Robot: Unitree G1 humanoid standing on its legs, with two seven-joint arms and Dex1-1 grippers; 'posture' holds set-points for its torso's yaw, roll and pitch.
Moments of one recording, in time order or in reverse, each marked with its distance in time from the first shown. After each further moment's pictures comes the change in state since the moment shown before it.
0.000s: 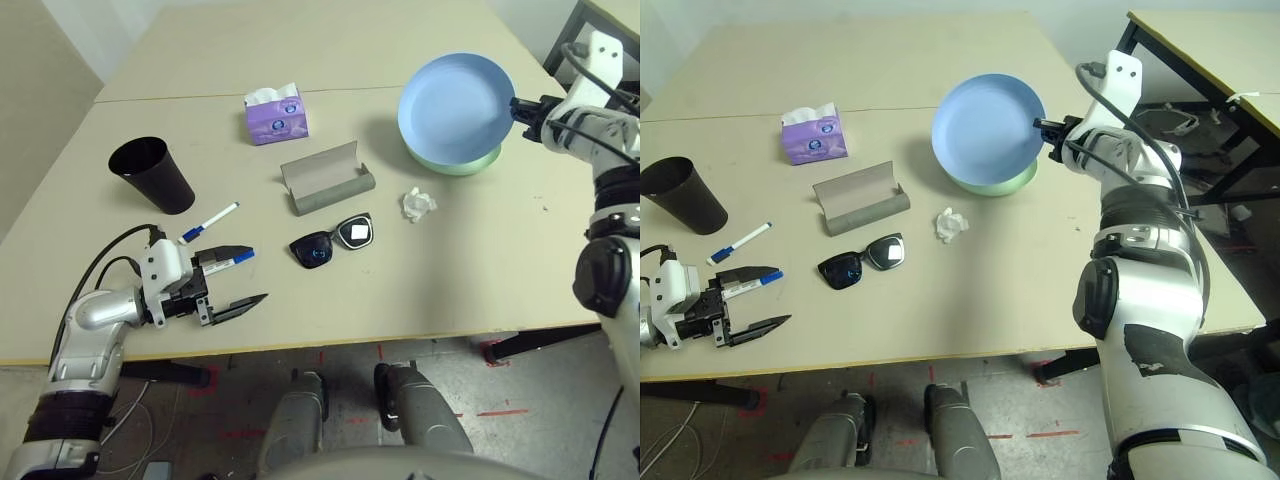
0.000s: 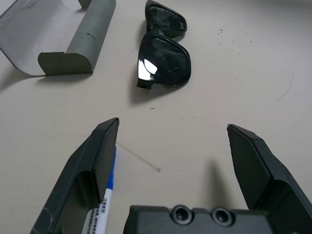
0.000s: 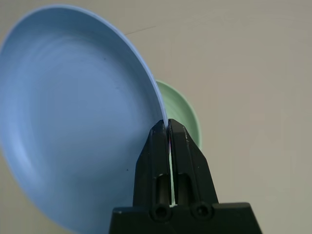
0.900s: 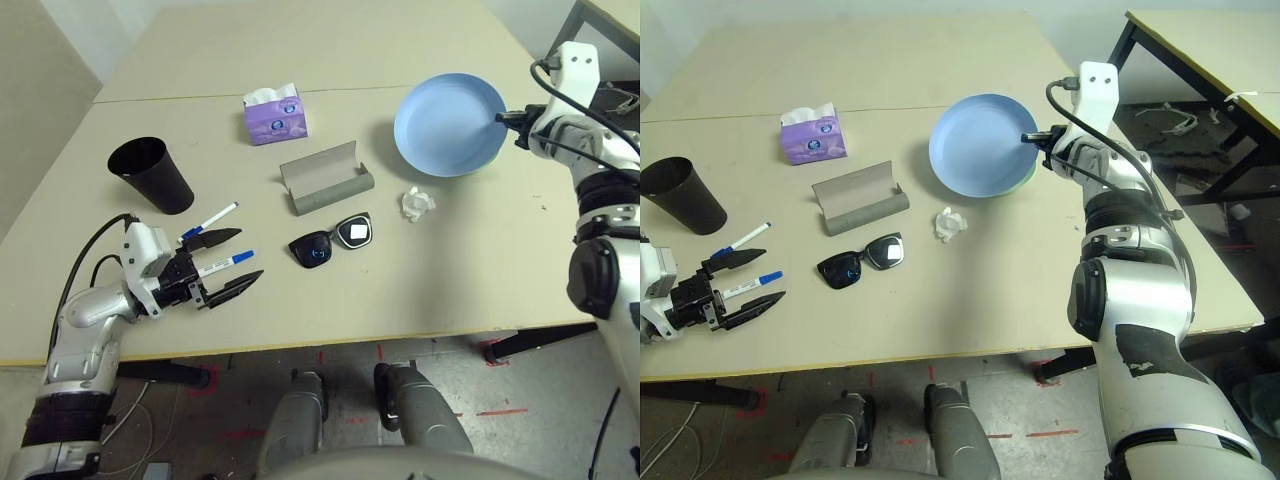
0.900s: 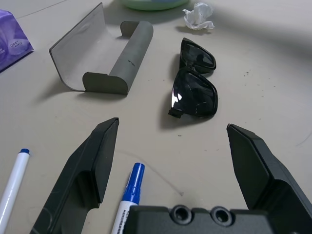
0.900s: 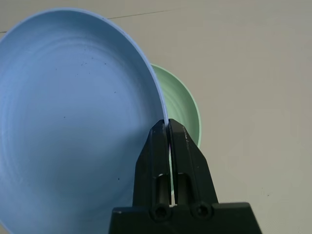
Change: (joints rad) left arm -0.002 -0.033 0.062 -0.049 -0.110 0.114 0.073; right arm 0.000 0.014 0.050 0.050 -0.079 -0.061 0.061
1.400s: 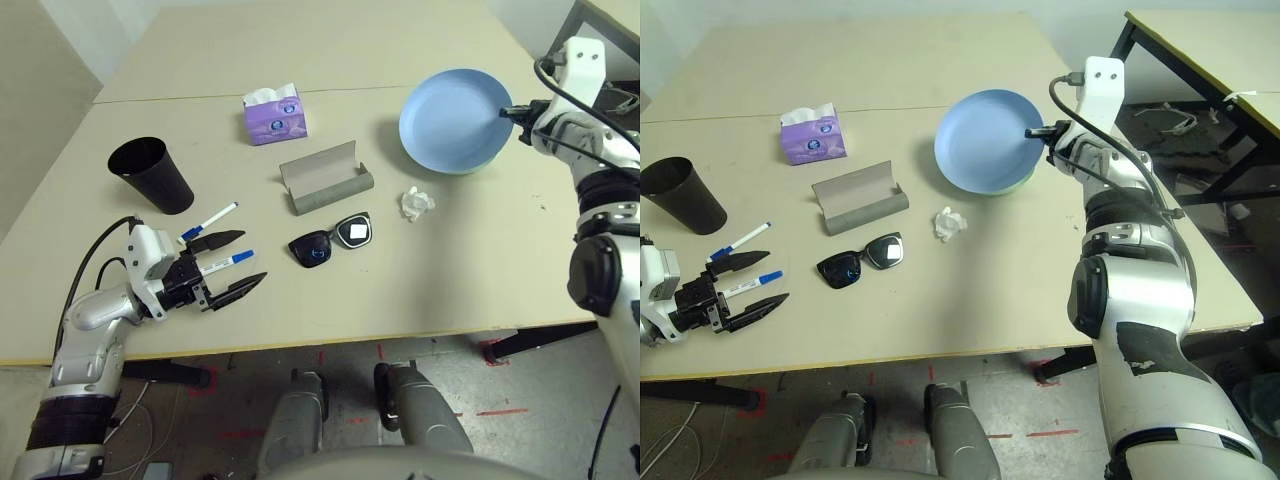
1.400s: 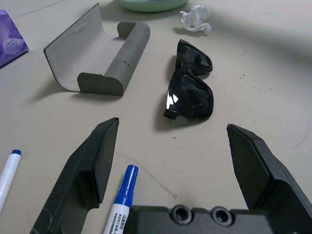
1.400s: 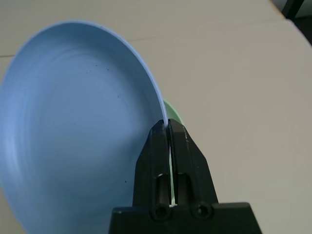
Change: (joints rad) left arm 0.005 -0.009 -0.001 -0.010 0.001 0.008 0.000; right arm -0.027 0.000 -0.013 0.036 -0.002 -0.101 -0.050
